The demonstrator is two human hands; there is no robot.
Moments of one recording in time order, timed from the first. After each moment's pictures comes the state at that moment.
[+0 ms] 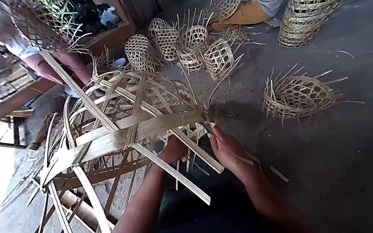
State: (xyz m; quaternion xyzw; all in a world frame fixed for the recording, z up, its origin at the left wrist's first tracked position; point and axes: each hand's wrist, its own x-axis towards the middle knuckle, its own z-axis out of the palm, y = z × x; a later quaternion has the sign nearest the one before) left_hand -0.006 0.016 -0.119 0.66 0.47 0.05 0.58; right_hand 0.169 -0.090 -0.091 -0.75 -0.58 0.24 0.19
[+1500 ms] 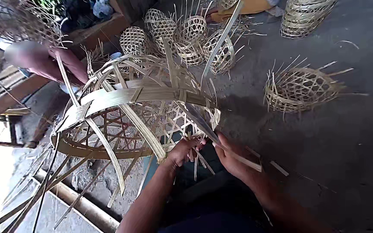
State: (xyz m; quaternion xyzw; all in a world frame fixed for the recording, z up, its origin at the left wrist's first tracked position) left_hand 0.003 0.003 -0.173 0.44 0.33 0.14 0.83; right_hand 0.177 -0.114 -0.129 -0.73 -0.56 0.33 0.20
